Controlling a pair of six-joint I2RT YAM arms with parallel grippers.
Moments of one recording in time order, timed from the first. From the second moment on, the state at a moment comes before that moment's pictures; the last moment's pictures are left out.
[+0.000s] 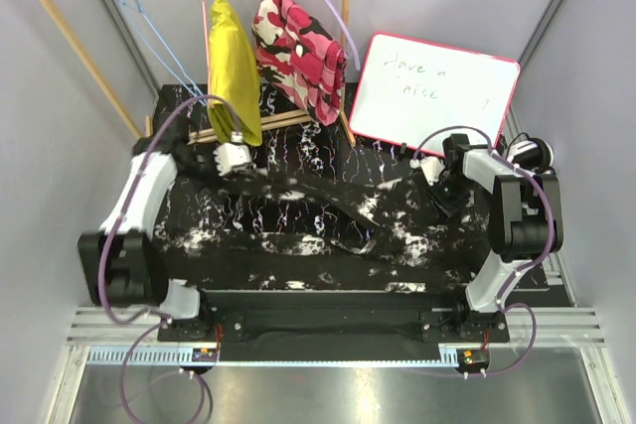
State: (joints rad) left arm 0.02 1.48 1.19 -0.98 0.50 1.29; right arm 0.02 1.77 1.09 -0.80 -0.08 -0.64
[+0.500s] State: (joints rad) left arm 0.10 1.00 0.63 -1.03 0.41 1.41; right arm -0.10 1.69 1.03 -0.79 0.02 -0.73
